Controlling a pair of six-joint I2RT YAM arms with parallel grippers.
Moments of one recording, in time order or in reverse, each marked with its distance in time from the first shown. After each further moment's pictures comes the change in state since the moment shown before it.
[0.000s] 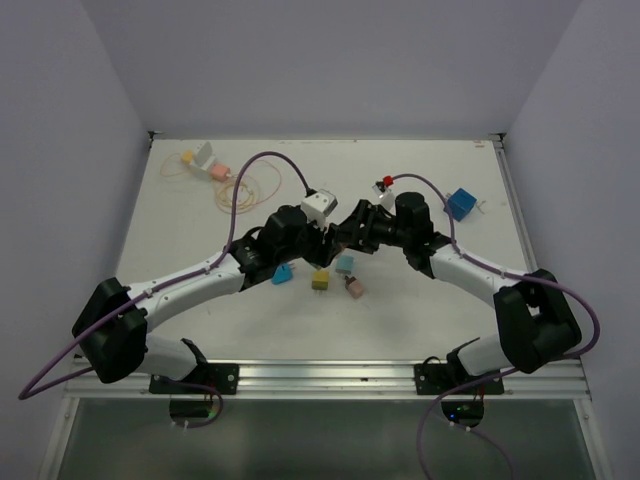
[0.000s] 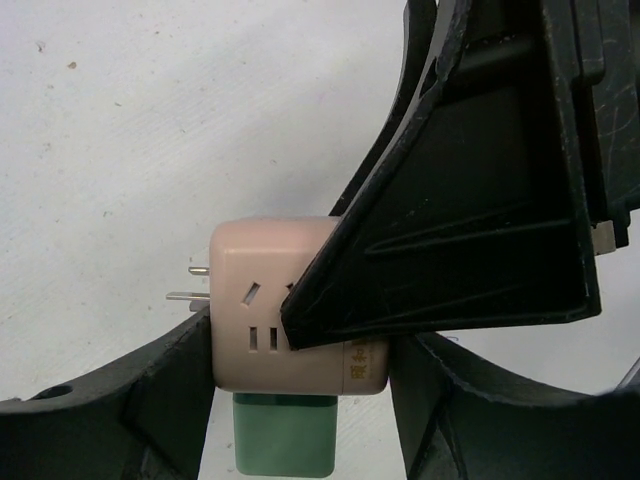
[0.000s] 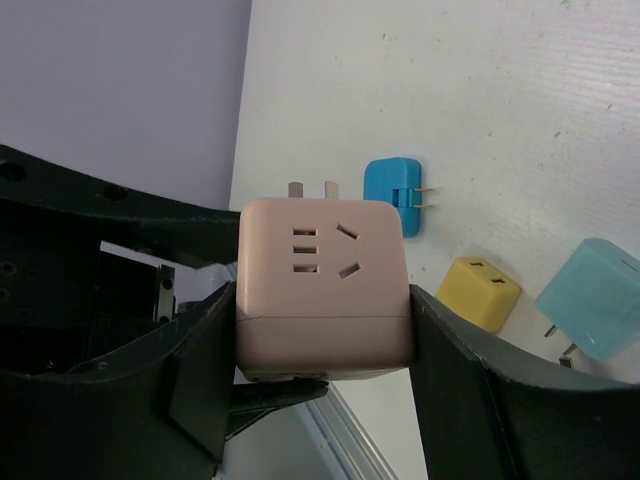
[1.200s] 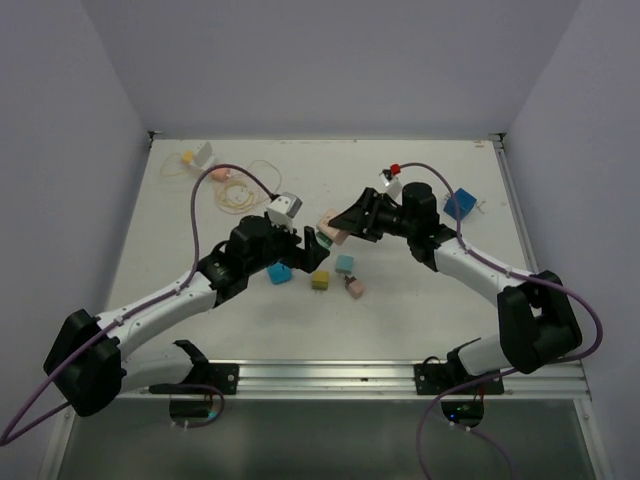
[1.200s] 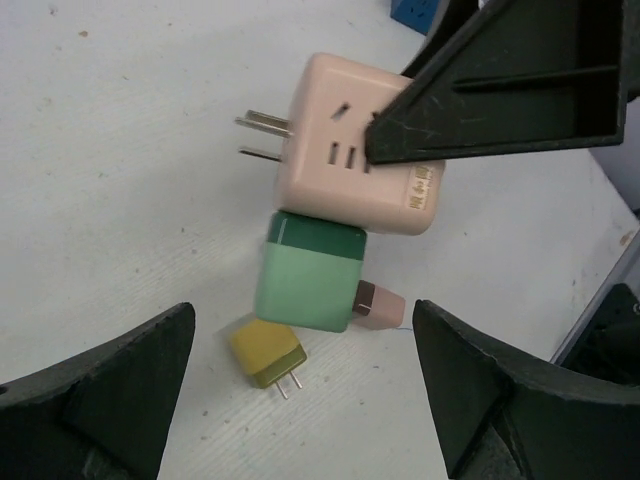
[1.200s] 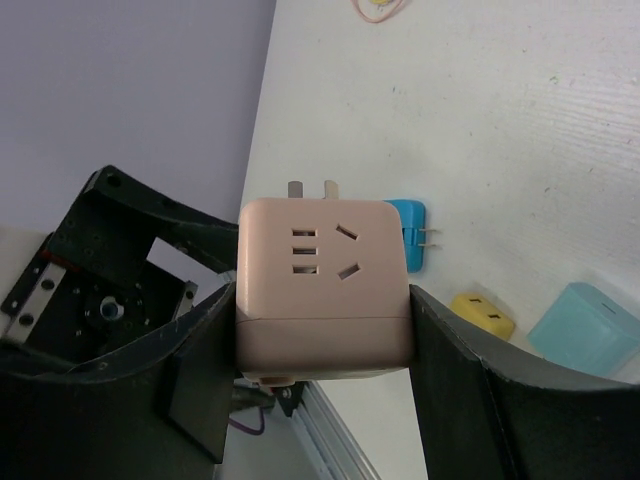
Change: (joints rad) left arm 0.161 -0.236 -0.249 0.141 0.185 -0.203; right arm -0.047 -0.007 0.053 -0.005 -0.002 -0.018
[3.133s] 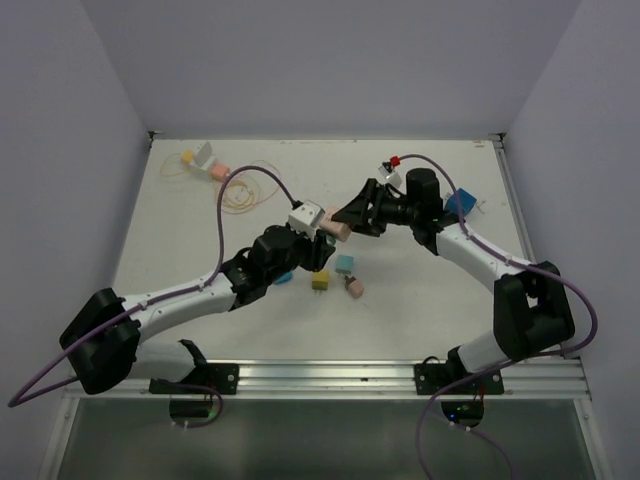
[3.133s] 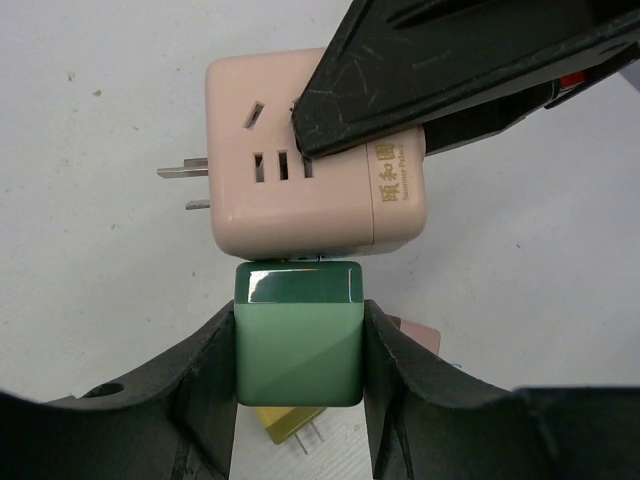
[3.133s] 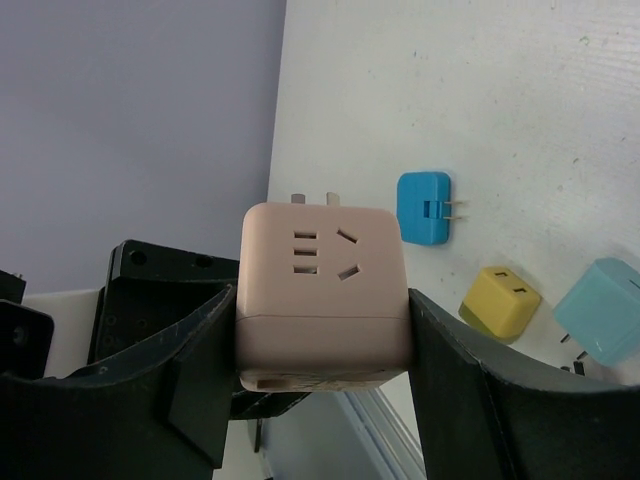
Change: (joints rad) left arm -0.197 0.151 0.036 0.109 -0.251 0.175; right arm -0.067 0.060 0.115 -0.138 -0.141 0.020
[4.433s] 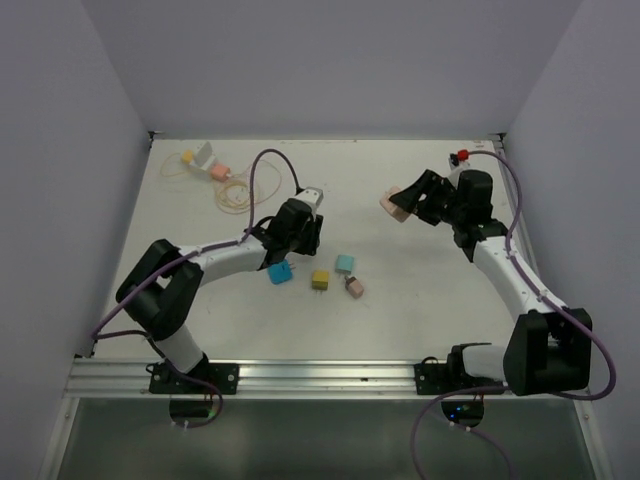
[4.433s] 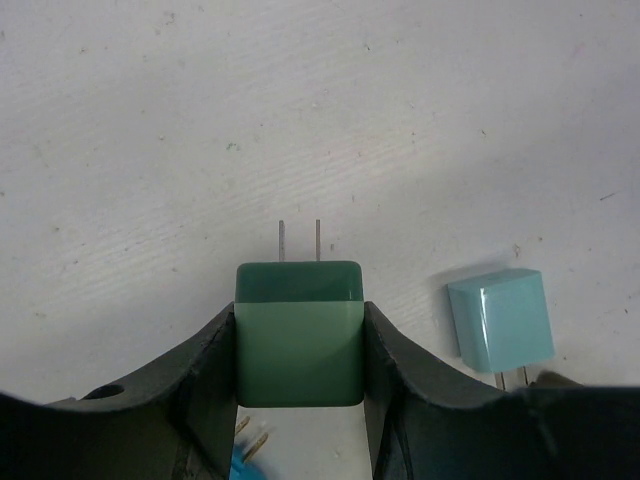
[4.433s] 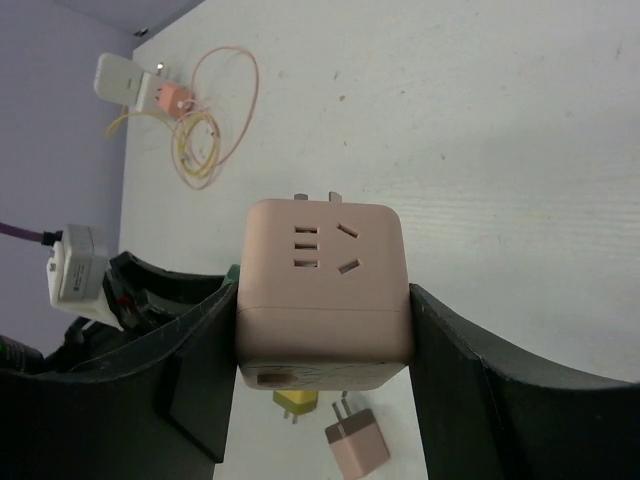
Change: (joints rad) left arm 0.169 0.360 0.237 -0.248 -0.040 -0.055; right arm -0.266 -0.193 -0.037 -0.164 0.311 -0.267
